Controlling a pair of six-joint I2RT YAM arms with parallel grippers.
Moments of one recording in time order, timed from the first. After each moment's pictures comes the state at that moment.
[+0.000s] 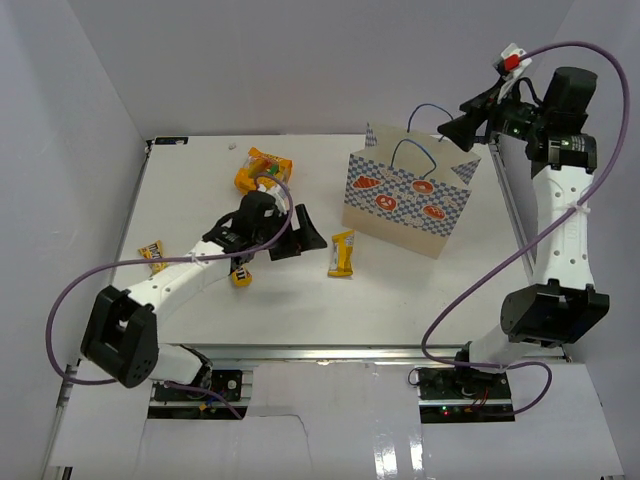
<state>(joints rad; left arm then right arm) -0.52 1.34 0.92 -0.22 0.33 -0.73 -0.12 1.57 1.84 -0.55 -0.99 -0.31</state>
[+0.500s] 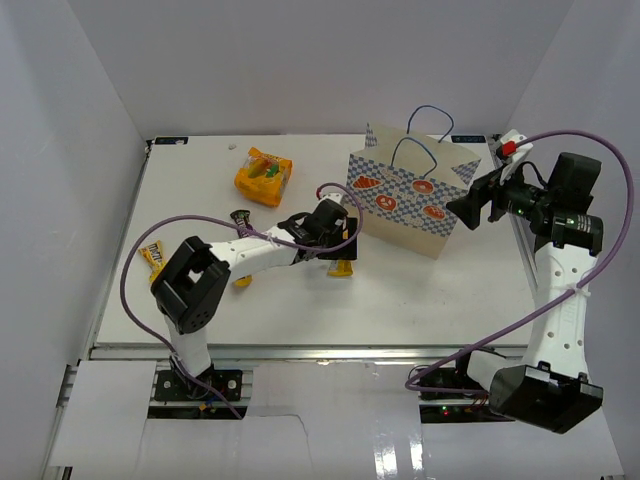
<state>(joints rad) -0.81 1.80 1.22 -0.25 -0.12 -0.62 -0.27 1.11 1.33 -0.74 -0.94 -0.50</state>
